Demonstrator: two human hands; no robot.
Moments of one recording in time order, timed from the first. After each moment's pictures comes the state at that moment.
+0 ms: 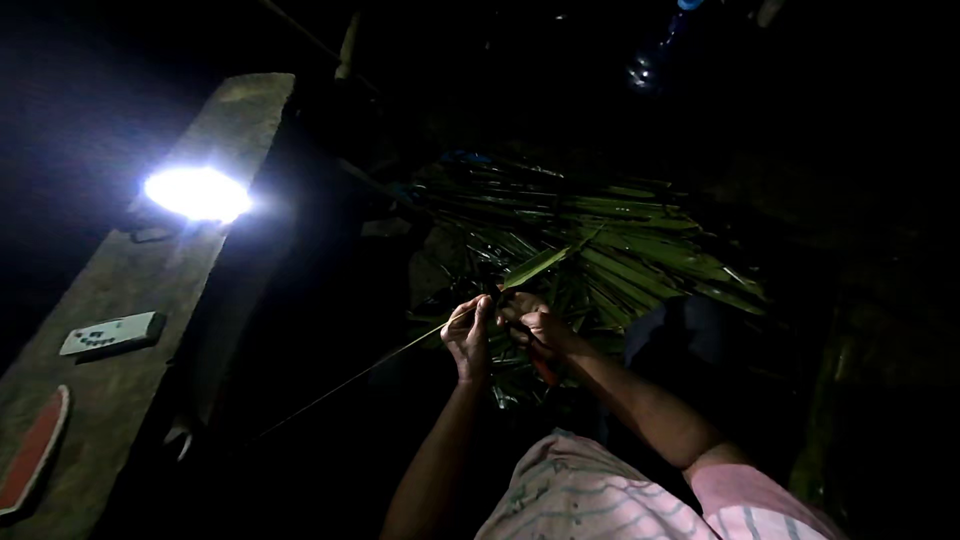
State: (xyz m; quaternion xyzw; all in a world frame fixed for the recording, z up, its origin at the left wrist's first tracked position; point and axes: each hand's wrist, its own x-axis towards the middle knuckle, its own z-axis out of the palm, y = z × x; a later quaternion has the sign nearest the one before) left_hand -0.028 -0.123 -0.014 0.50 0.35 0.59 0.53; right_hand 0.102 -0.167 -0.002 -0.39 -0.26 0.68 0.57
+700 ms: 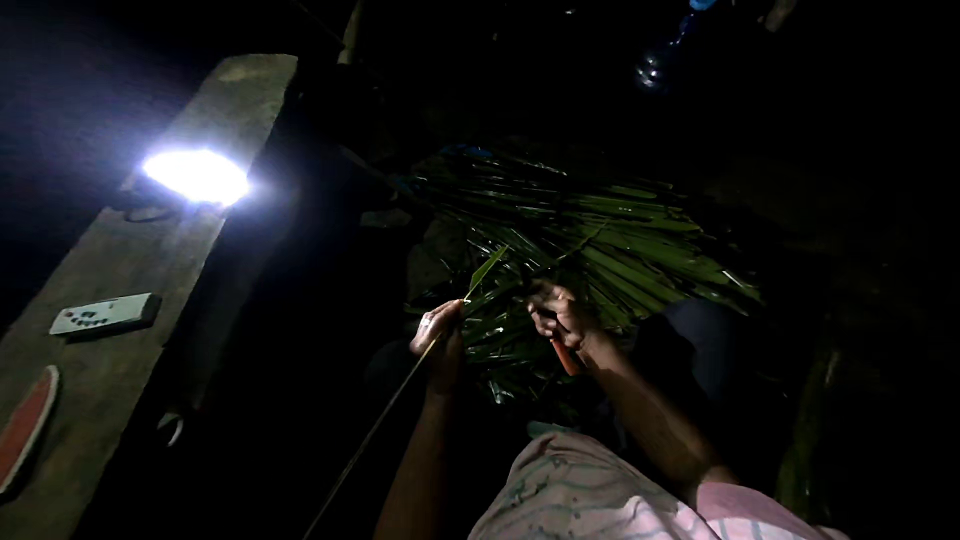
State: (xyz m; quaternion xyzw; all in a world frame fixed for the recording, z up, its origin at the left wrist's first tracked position) left_hand -0.088 -0.111 -0.017 0.70 0.34 0.58 0.25; right_hand 0.135 -0.171 -0.021 -0.43 -0.22 0.67 0.57
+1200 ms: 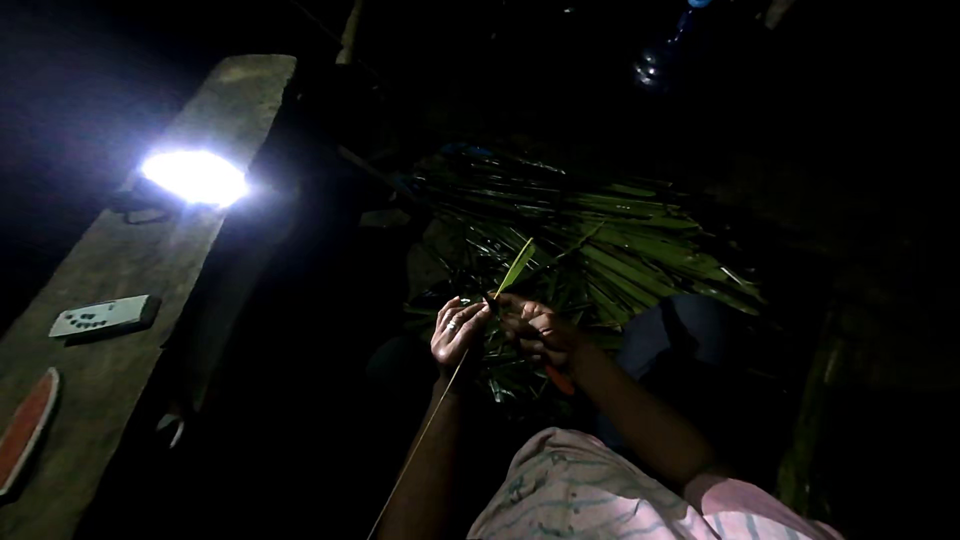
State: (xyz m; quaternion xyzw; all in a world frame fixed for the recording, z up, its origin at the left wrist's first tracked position) left_hand -0.070 -0.115 -0.020 0.78 0.23 0.57 0.11; right_hand 0.108 -0.183 0.007 -0.27 -0.26 0.78 0.50
